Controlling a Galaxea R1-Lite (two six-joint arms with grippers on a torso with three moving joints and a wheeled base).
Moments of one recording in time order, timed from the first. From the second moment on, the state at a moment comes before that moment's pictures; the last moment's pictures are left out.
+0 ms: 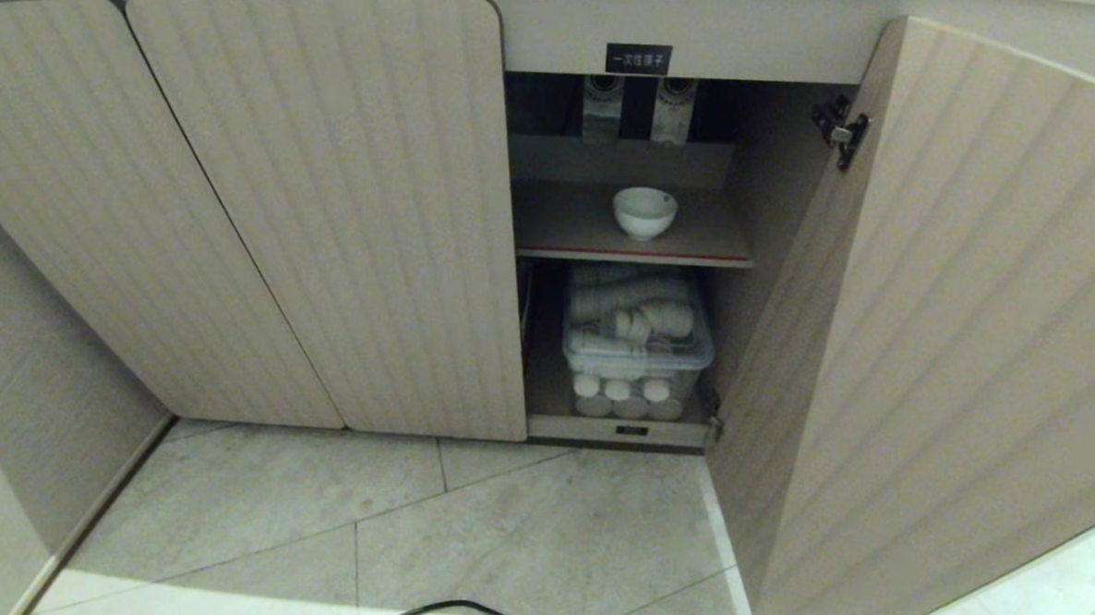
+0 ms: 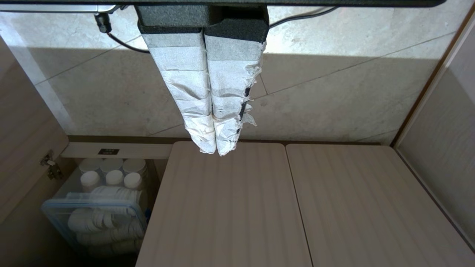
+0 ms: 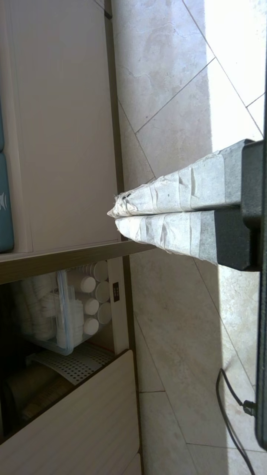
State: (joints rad) left arm 0.00 0.00 0.00 0.00 -0.01 -0.02; right arm 0.00 0.00 0.00 -0.01 -0.06 0.09
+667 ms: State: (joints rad) left arm 0.00 0.00 0.00 0.00 -0.01 -0.02; right arm 0.00 0.00 0.00 -0.01 -0.06 0.09
